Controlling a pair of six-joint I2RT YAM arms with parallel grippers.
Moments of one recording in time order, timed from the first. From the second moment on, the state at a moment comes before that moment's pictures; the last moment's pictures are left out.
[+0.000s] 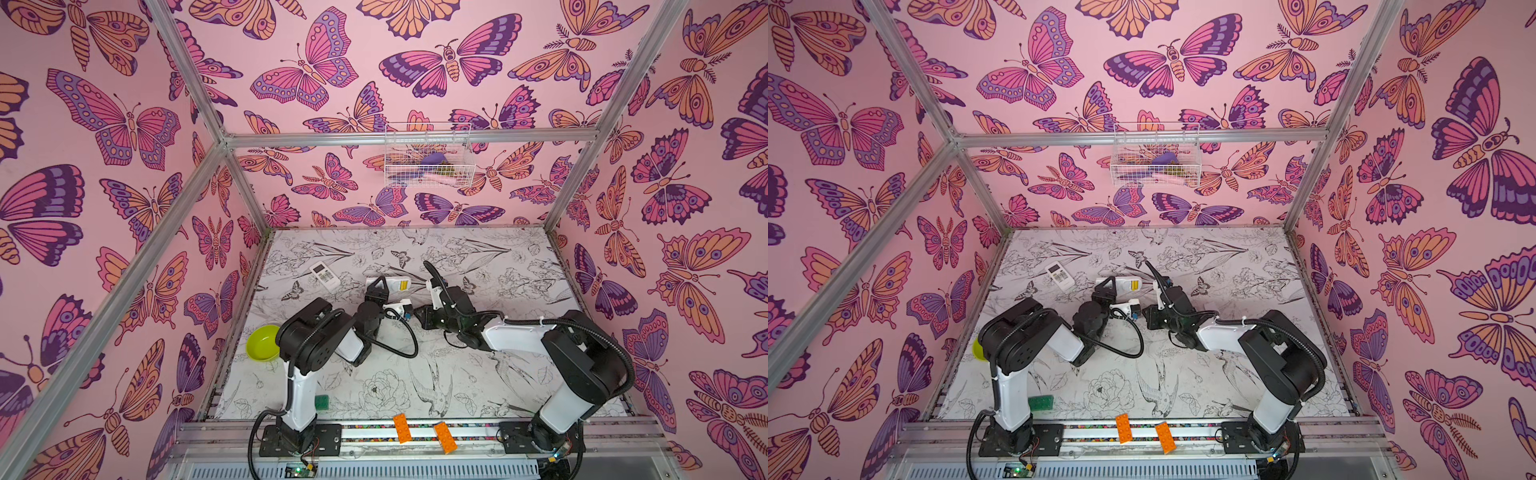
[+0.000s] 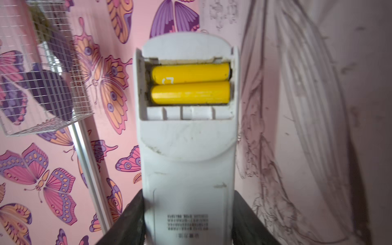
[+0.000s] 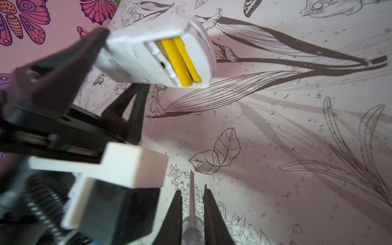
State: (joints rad) left arm -0.60 1.97 0.58 1.32 -0.38 1.59; right arm 0.70 1.68 0.75 0.34 -0.12 0.59
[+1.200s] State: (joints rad) left arm -0.56 1.55 0.76 0.59 -0.40 1.20; right arm 0.63 1.41 0.66 0.24 -0.13 0.55
